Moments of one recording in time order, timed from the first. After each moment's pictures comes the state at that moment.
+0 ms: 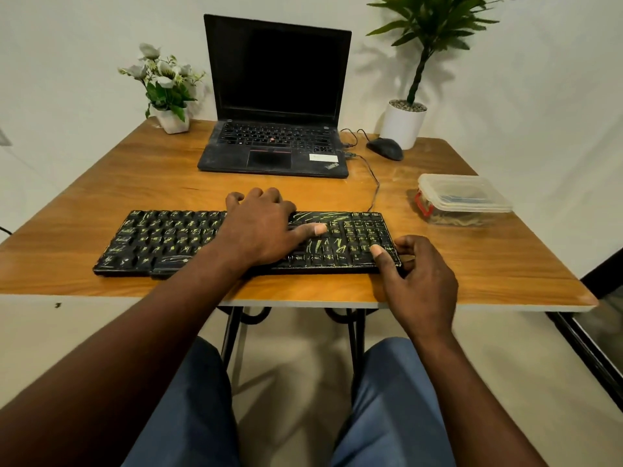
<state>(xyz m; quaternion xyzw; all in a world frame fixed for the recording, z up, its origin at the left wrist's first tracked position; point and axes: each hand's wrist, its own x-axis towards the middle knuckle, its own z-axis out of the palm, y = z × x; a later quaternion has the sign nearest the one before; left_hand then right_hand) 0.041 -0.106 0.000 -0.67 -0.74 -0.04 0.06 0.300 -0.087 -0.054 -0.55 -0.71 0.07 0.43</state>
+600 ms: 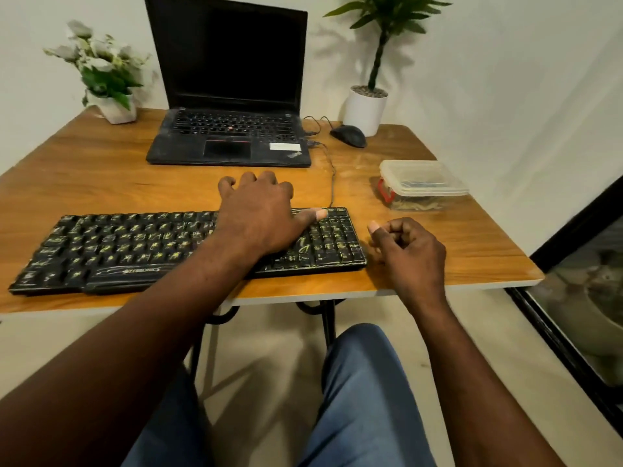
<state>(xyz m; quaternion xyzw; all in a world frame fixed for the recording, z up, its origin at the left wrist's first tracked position) 0.098 -0.084 0.010 -0.65 -0.75 -0.07 0.08 0.333 -0.063 -0.041 -0.56 -0.64 0.24 0.47</state>
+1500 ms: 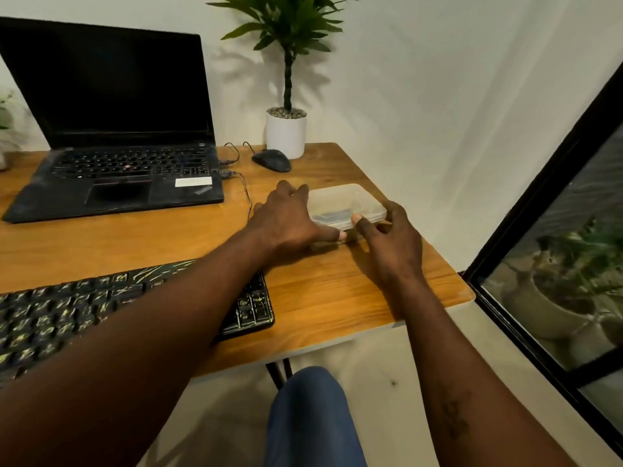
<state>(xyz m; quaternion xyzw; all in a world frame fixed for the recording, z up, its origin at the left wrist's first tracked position) 0.232 0.068 0.009 -0.72 -0.67 -0.15 -0.11 0.434 0.056 -0.029 -0.59 -0.60 0.22 0.48</state>
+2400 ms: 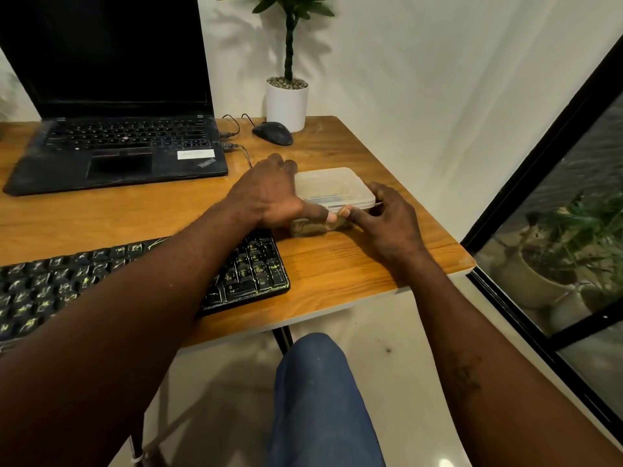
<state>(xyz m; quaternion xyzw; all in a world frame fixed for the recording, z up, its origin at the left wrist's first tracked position) 0.195 0.046 0.022 -0.76 -0.64 -0.13 -0.08 0.429 0.044 -0.031 -0.54 -0.69 0.23 0.43</state>
